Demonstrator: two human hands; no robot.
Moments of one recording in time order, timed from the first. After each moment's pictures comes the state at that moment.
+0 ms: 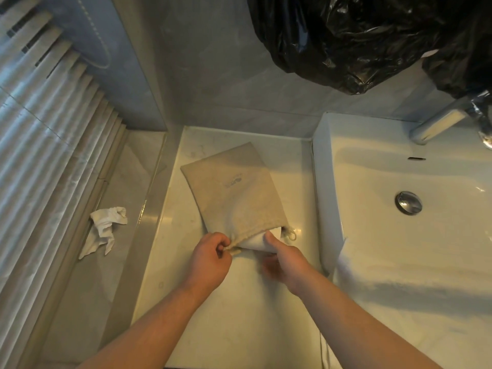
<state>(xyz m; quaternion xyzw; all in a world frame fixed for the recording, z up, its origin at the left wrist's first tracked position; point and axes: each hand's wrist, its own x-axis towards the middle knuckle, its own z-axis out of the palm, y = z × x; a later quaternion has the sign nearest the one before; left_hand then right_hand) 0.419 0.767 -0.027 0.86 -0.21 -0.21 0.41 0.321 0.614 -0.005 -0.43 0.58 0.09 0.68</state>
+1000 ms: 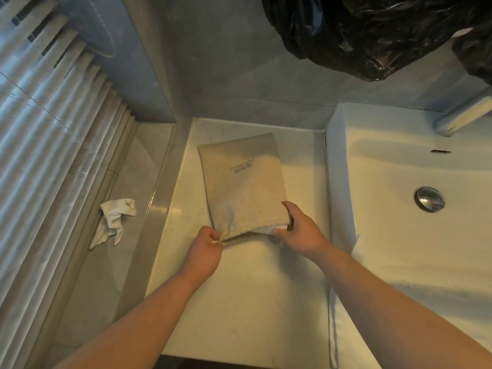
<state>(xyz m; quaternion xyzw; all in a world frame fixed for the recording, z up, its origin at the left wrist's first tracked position) 0.437 0.779 -0.044 0.86 -0.05 -0.32 0.40 0.333 0.560 -0.032 -0.81 0.32 0.09 0.48</state>
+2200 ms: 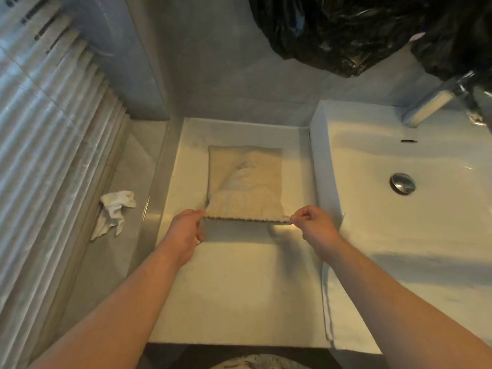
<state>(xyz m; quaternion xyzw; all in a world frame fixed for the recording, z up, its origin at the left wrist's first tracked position) 0.468 0.789 -0.019 0.67 0.14 -0.39 0.61 0.294 0.576 0.001 -0.66 0.49 -0.04 0.56</state>
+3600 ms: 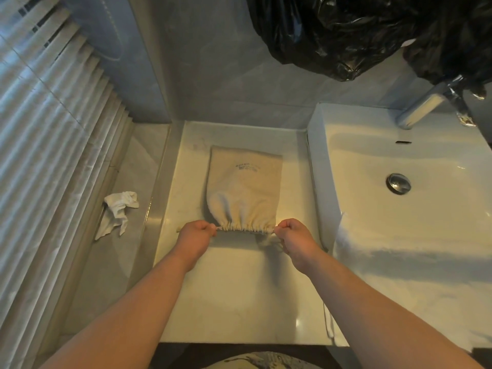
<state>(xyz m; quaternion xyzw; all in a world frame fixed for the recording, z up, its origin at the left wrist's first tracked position) 0.453 0.798 -0.038 0.81 -0.01 -0.37 0.45 0.300 0.618 -0.020 -0.56 0.53 0.00 0.63</state>
